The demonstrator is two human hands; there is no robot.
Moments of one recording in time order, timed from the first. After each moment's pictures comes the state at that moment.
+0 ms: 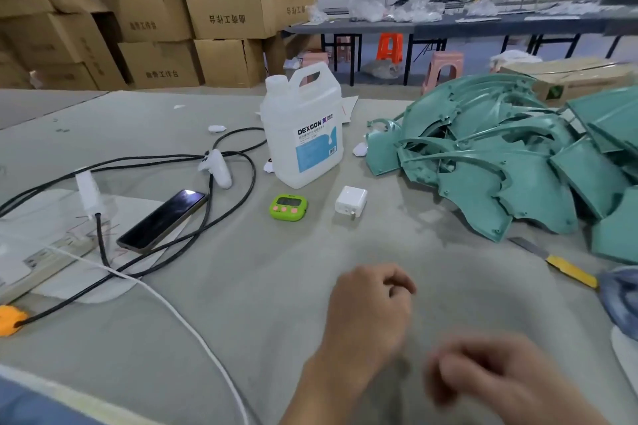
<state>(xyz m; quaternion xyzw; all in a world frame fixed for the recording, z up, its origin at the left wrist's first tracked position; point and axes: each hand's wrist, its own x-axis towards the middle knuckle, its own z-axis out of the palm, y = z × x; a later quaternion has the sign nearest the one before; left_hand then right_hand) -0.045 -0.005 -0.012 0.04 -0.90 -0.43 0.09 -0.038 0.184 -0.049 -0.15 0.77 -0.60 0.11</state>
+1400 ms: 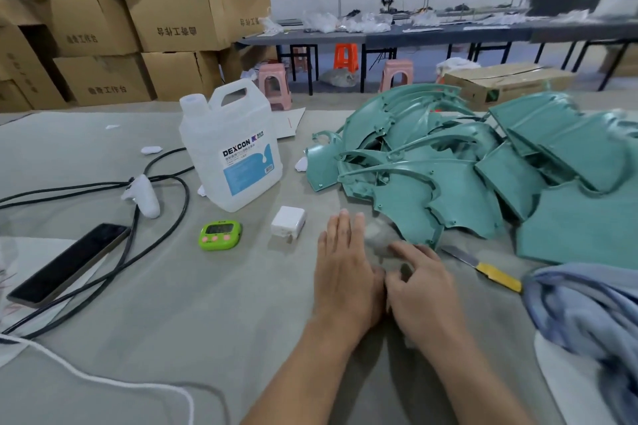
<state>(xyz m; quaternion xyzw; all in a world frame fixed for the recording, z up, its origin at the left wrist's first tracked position) -0.159 0.054 -0.060 -0.05 -0.95 -0.23 0.19 -0.130 0.170 -0.039 0.06 0.90 -0.42 -0.09</state>
